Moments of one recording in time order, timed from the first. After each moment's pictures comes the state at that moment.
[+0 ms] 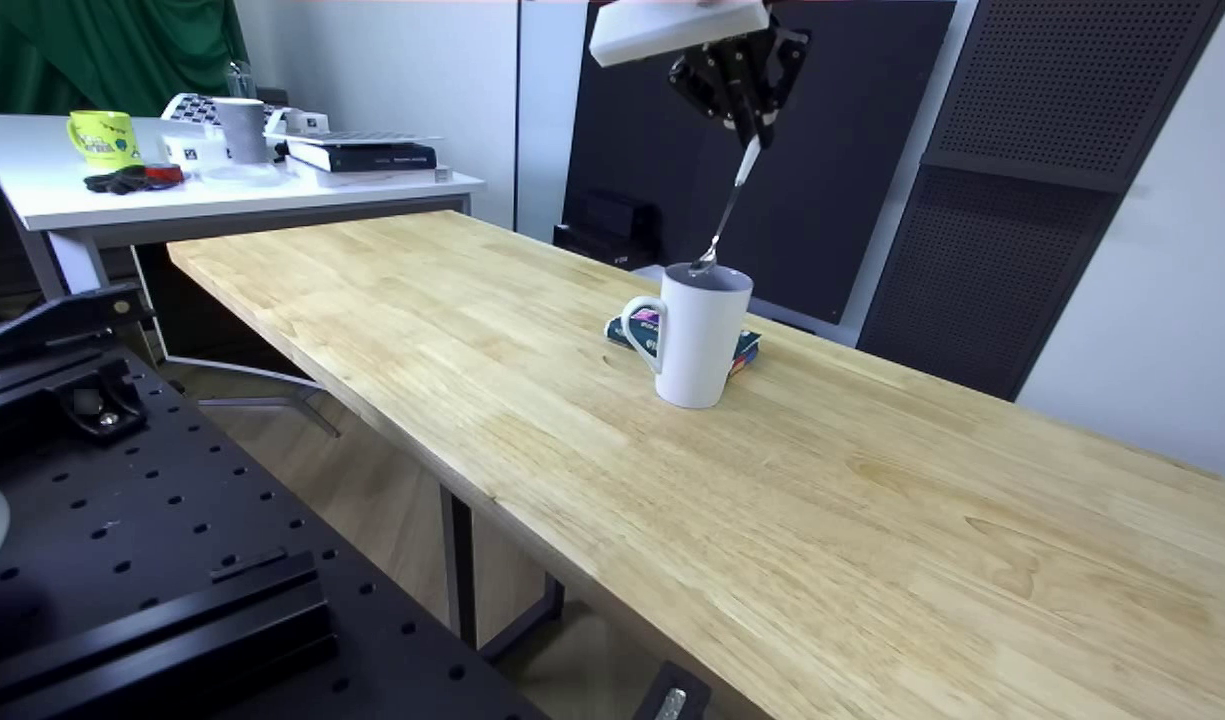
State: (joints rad) arm 0.67 0.37 -0.89 -2.45 -0.48 3.45 0.38
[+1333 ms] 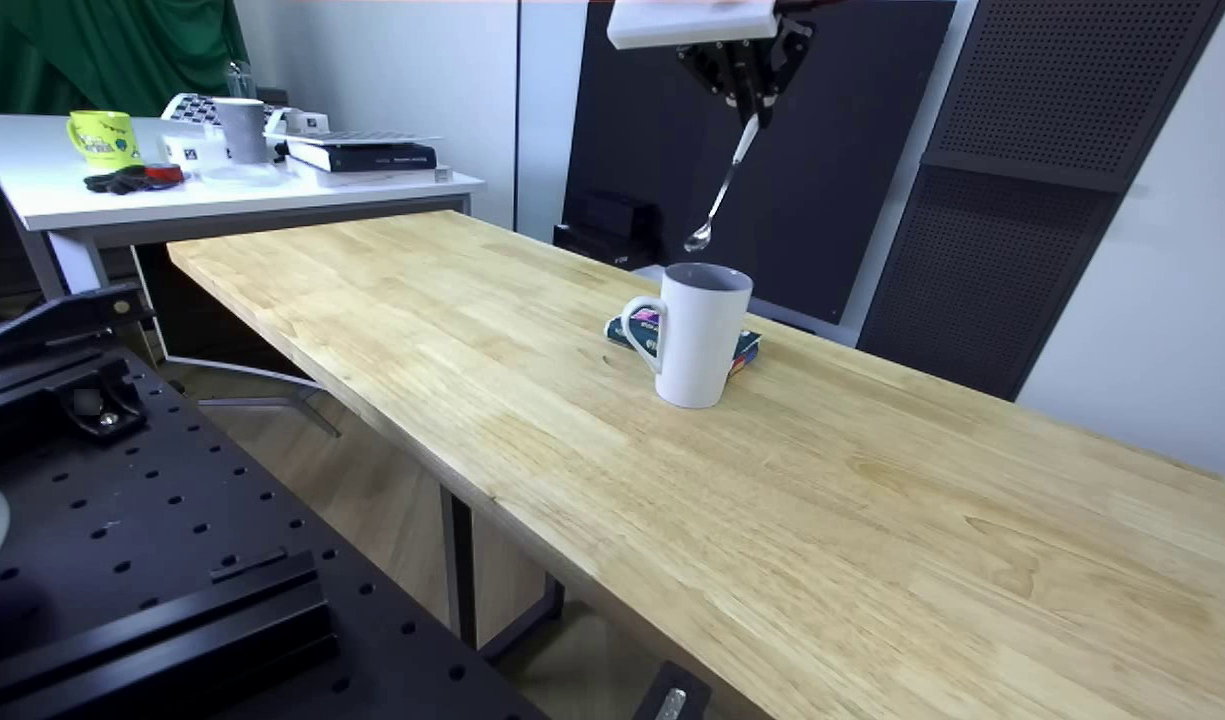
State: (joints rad) arm 0.07 0.29 -0.22 -2.39 -0.19 3.45 0.06
